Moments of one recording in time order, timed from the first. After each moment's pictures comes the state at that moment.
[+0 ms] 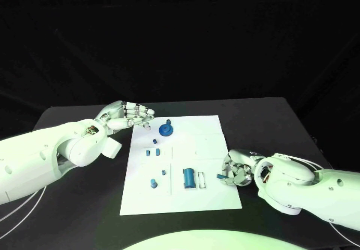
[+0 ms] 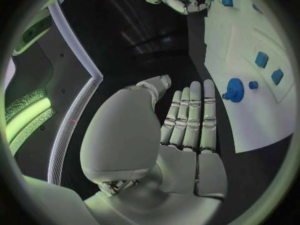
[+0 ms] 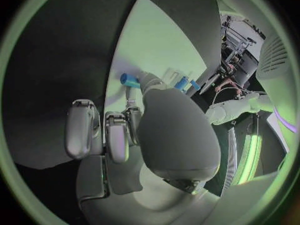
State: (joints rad) left arm 1.14 -0.90 0.00 1.47 -0.31 -0.08 0.25; left_hand 1.47 -0.25 0.49 0.20 0.18 0.85 0.22 0.27 0.21 0.90 0.16 0.41 0.08 0.86 0.10 0.88 0.27 0.17 0.80 0.21 0.66 0.41; right arm 1.06 -1.04 -0.19 1.87 -1.43 -0.30 -0.53; right_hand 1.45 -0.18 0.27 0.35 0.31 1.05 0.06 0.36 0.61 1.47 -0.01 1.36 1.31 1.47 -0.07 1.55 1.31 0.06 1.47 0.04 1.27 1.31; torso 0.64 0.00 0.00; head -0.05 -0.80
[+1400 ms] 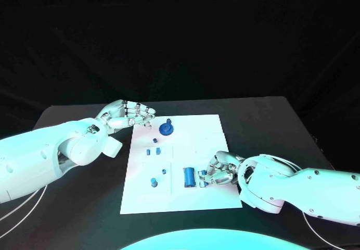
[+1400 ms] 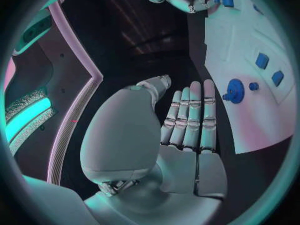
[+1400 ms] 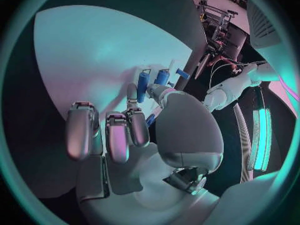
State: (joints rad) left arm 1.14 -0.90 0.00 1.47 -0.31 -0.08 0.25; left_hand 1.47 -0.25 0.49 0.20 0.18 0.85 0.22 0.27 0.21 0.90 0.16 0.41 0.08 0.86 0.10 0.88 0.27 0.17 0.80 0.21 0.66 0.41; right arm 1.07 -0.93 -0.20 1.86 -1.16 -0.37 -0.55; right_hand 1.11 -0.18 0.46 0.29 0.26 1.04 0.06 0.38 0.60 1.46 -0.02 1.38 1.31 1.47 -0.07 1.55 1.31 0.06 1.46 0.04 1.30 1.31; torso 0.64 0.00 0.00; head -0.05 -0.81
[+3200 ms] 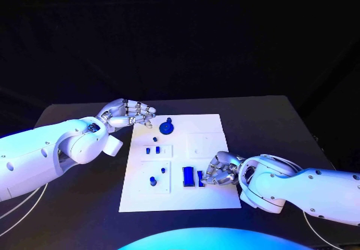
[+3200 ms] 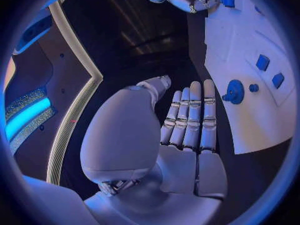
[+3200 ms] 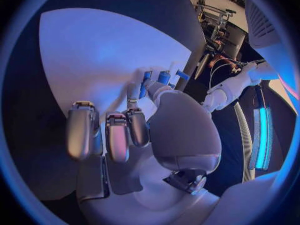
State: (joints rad) left arm 1.14 -0.90 0.00 1.47 -0.31 -0.07 0.24; left_hand 1.47 -0.24 0.49 0.20 0.18 0.85 0.22 0.27 0.21 0.90 0.17 0.41 0.08 0.86 0.10 0.88 0.27 0.17 0.80 0.21 0.66 0.41; right arm 1.07 -0.93 -0.20 1.86 -1.15 -0.36 -0.55; right_hand 1.20 -0.18 0.37 0.21 0.10 1.05 0.05 0.35 0.60 1.46 -0.02 1.39 1.31 1.47 -0.08 1.55 1.31 0.06 1.47 0.03 1.30 1.31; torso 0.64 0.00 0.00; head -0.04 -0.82
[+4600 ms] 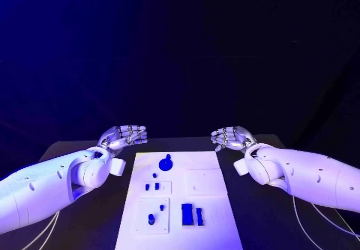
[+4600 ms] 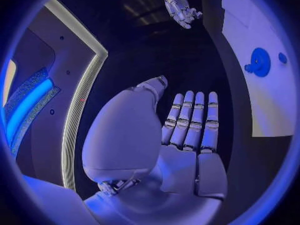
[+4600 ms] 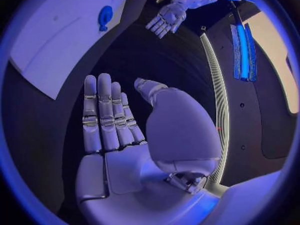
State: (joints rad) left arm 1.13 -0.79 -0.02 1.26 -0.06 -0.20 0.37; left_hand 1.48 -0.21 0.38 0.26 0.18 0.78 0.18 0.25 0.18 0.87 0.21 0.26 0.06 0.69 0.19 0.44 0.15 0.17 0.68 0.29 0.22 0.15; right arm 1.19 -0.72 -0.17 1.21 -0.27 -0.42 0.32; right_hand 1.27 -0.21 0.52 0.16 0.17 0.81 0.20 0.23 0.54 0.96 0.13 0.33 0.59 1.07 0.07 0.61 0.54 0.16 1.02 0.18 0.11 0.92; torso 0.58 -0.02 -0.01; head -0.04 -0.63
